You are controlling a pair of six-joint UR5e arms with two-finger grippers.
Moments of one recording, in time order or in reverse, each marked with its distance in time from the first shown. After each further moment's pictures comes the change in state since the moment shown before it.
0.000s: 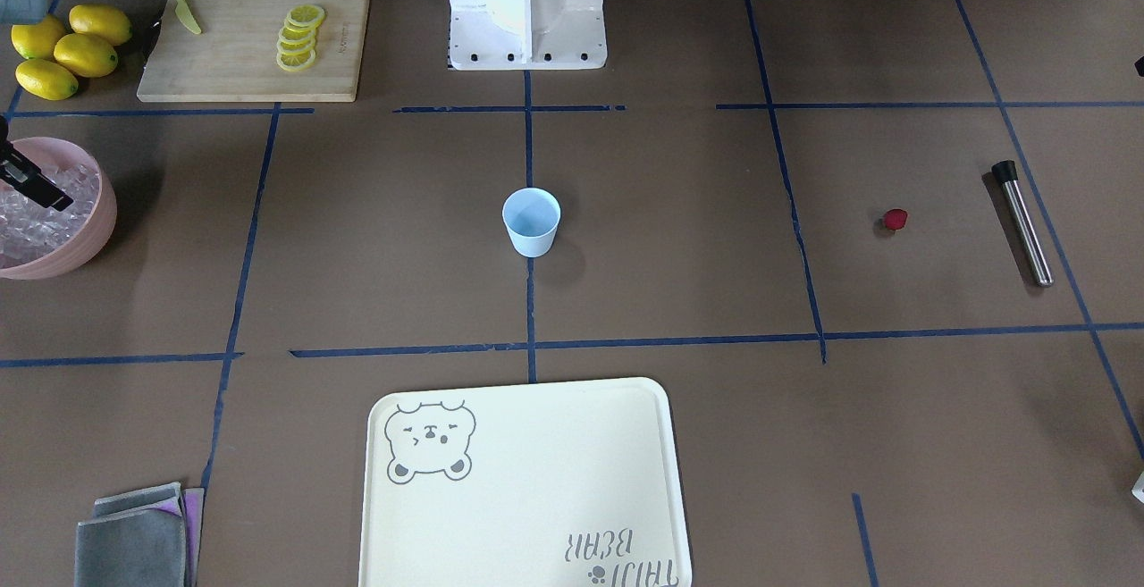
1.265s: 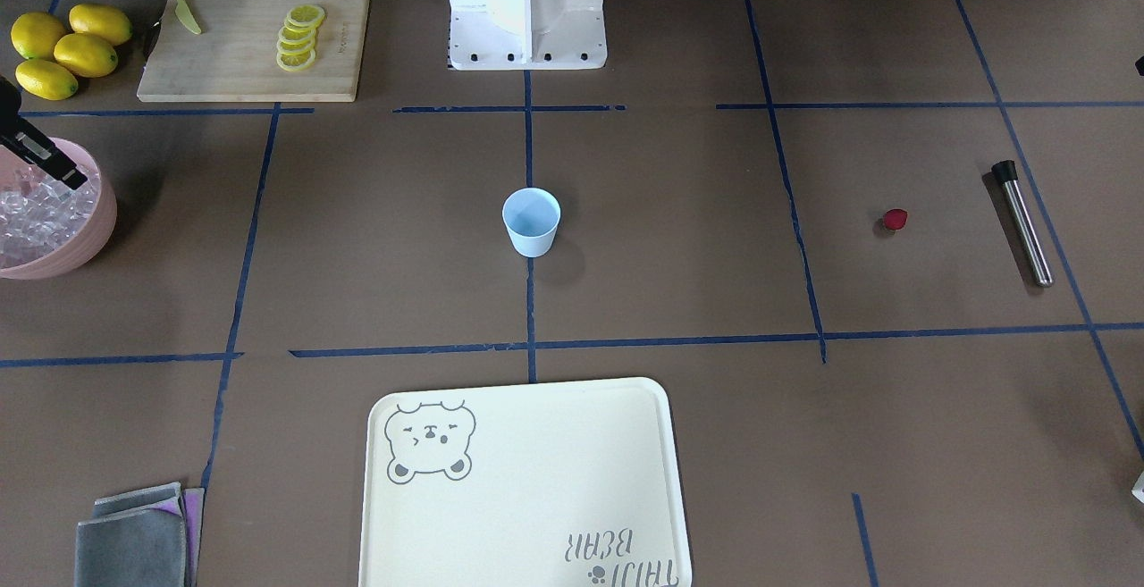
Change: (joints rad) left arm -0.002 0.003 -0.002 -0.001 0.000 0.001; right arm -0.001 0.018 0.181 -0.011 0.009 0.021
